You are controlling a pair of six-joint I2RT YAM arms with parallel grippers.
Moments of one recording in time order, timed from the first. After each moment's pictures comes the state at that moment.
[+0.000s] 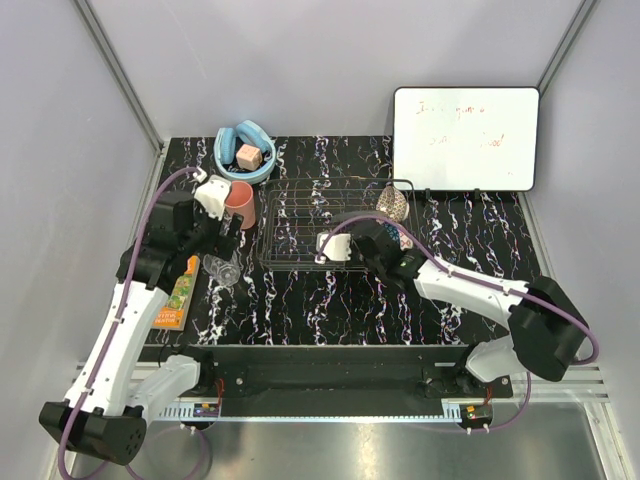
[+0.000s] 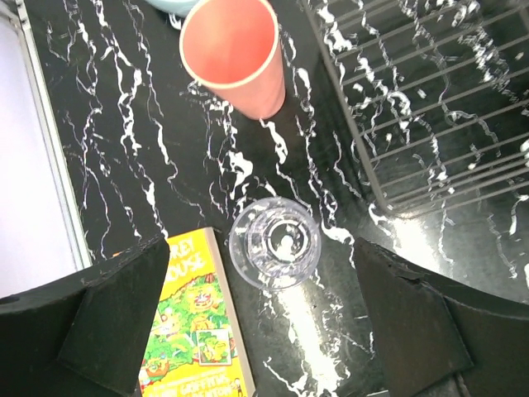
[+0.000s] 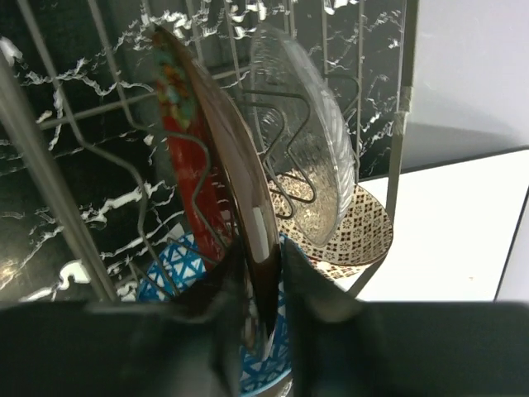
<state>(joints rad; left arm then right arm) -0.23 0.93 1.06 -0.75 -0.03 0.23 0.84 1.42 0.88 -0.12 0.34 -0.94</state>
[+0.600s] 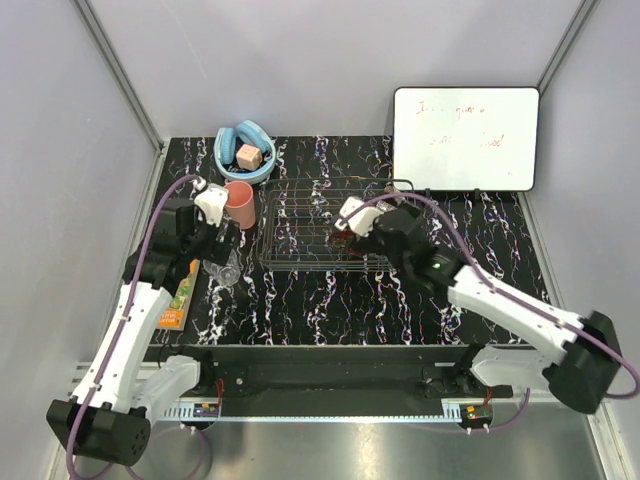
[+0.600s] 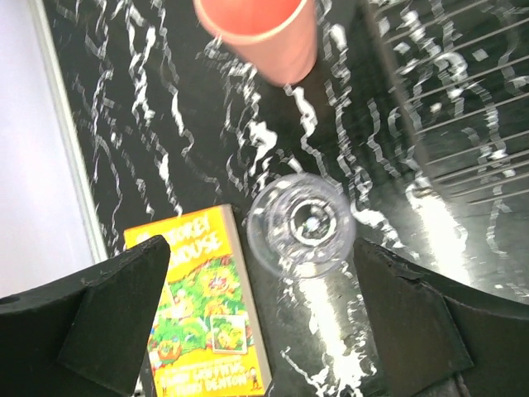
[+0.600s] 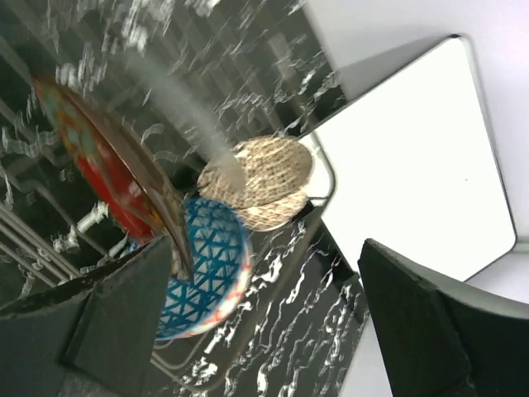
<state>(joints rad) -0.19 0.92 0.96 -0.70 -0.07 0.27 0.82 1.22 0.89 -0.14 0.46 -0.67</state>
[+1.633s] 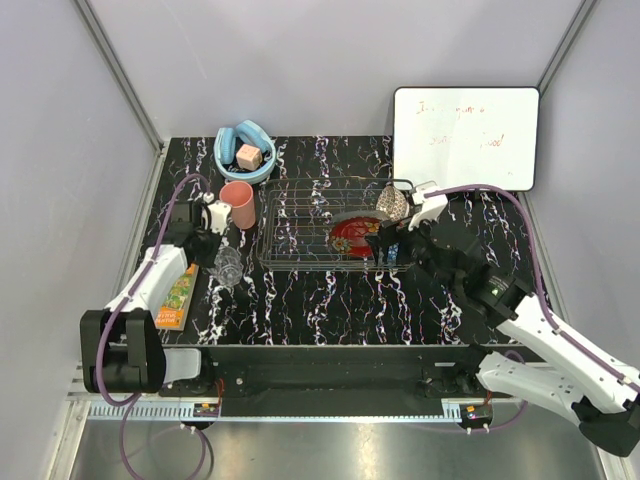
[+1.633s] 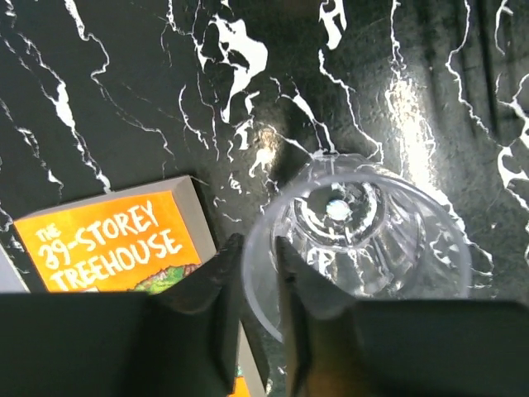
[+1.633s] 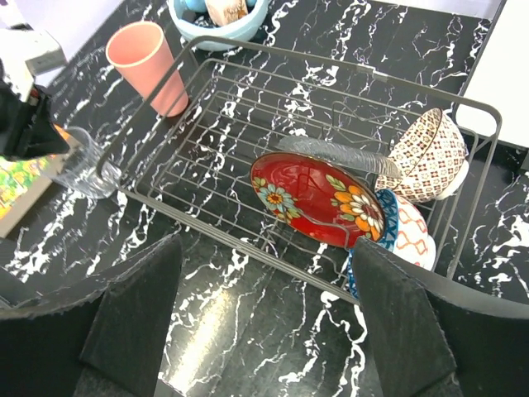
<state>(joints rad) 0.00 1.27 0.81 -0.54 0.05 0.34 0.82 0.87 0.94 -0.34 0.28 0.26</state>
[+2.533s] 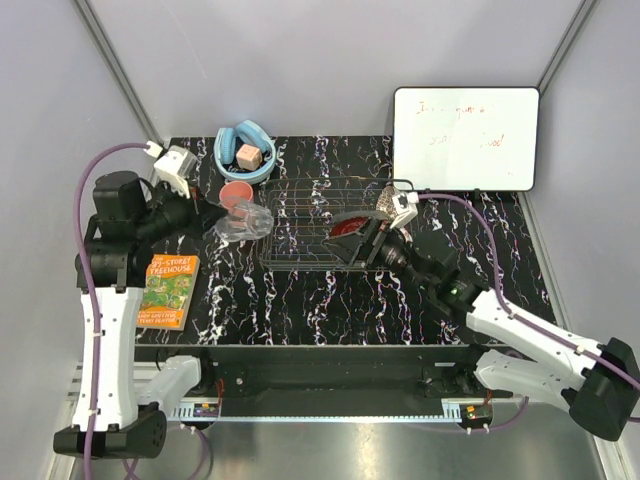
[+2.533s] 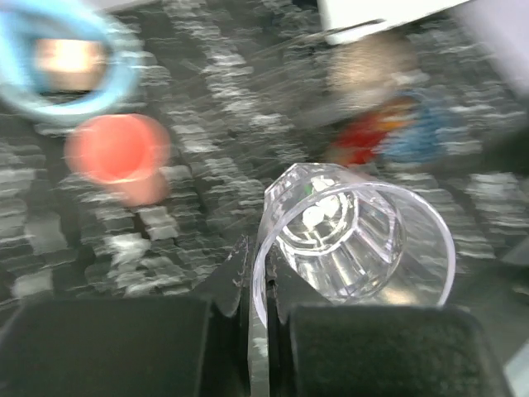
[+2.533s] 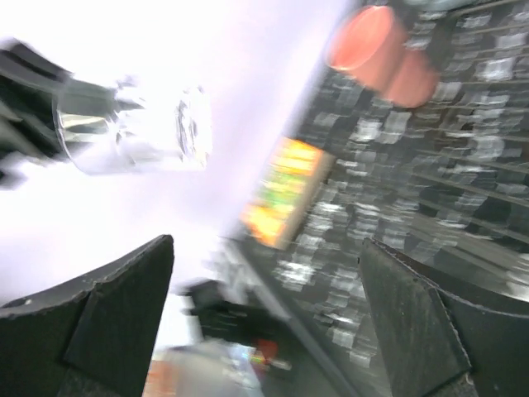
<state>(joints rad) 0.01 0.94 1.33 -0.84 0.59 0.06 0.82 0.99 0.71 0.22 -0.07 0.86</state>
